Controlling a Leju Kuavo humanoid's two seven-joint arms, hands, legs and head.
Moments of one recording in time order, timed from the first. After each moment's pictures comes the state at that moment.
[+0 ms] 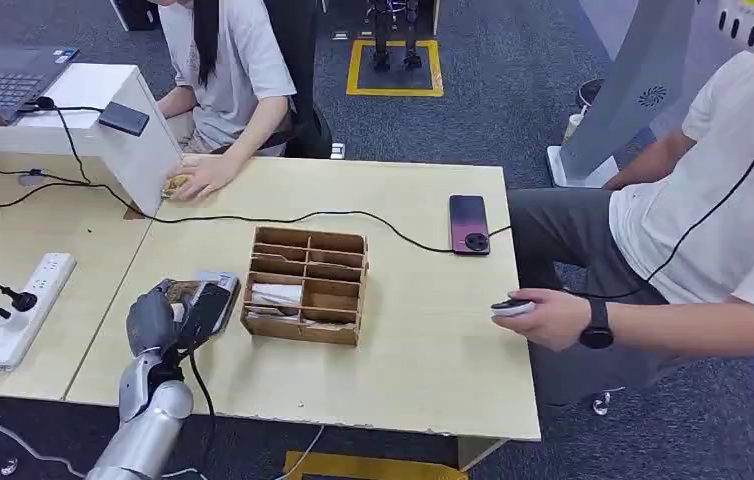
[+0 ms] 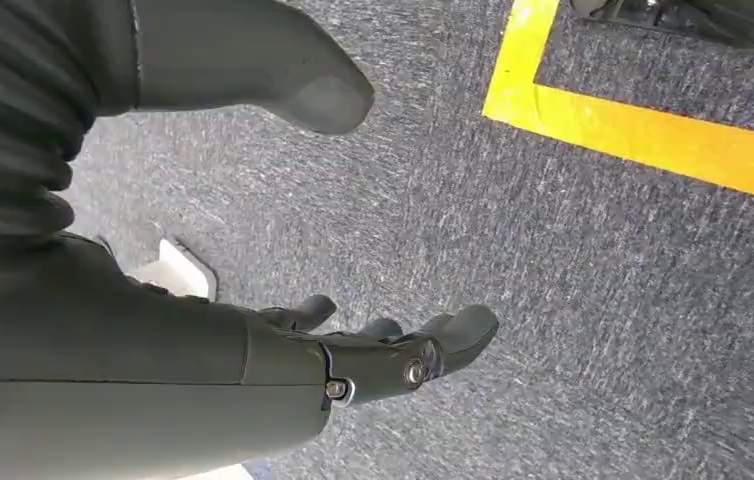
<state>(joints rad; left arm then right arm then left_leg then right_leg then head) -0.24 0.04 0.06 -1.00 -0.82 0.51 -0.01 -0.05 0.08 -0.96 -0.20 1.57 -0.21 -0.08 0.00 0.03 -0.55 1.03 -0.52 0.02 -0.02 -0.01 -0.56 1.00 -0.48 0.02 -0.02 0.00</state>
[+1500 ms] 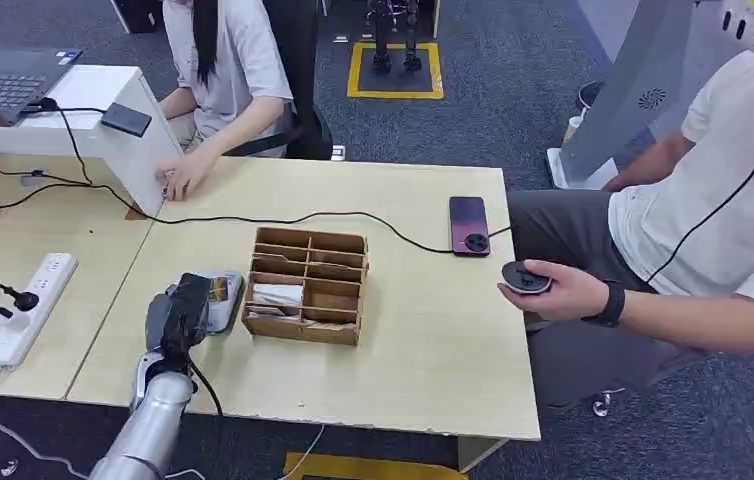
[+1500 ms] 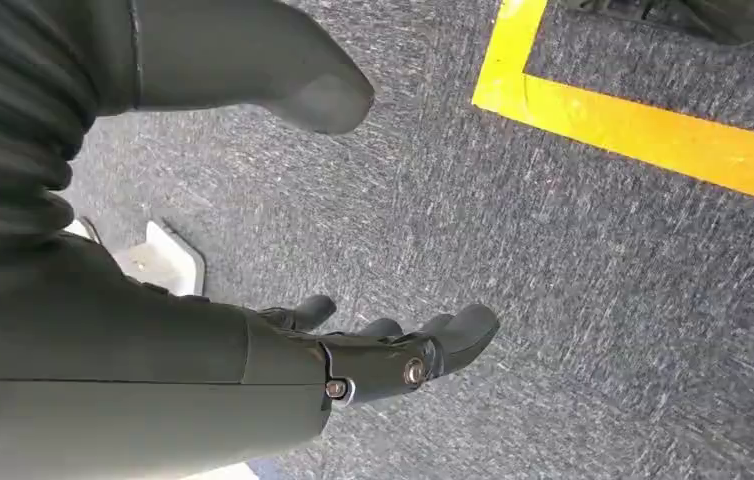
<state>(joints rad) -0.28 0.01 0.11 -0.96 -0.42 0.37 -0.16 -0.05 0.09 -0.92 -0.20 1.57 -0.23 -0.08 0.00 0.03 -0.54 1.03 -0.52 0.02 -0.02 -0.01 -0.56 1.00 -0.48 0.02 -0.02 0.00</state>
